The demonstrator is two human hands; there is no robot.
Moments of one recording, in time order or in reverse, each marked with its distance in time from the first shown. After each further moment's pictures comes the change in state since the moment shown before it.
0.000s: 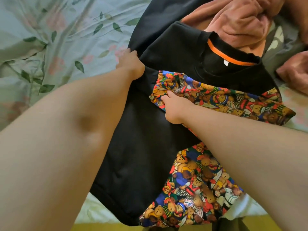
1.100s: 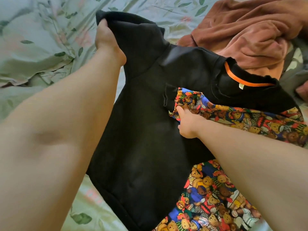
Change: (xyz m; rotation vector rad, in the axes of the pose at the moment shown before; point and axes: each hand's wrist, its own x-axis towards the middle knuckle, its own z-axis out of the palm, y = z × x) left_hand 0.005 -0.023 -0.125 -1.664 0.270 -0.333; right_hand 0.011 -0.009 0.006 0.079 -0.106 0.105
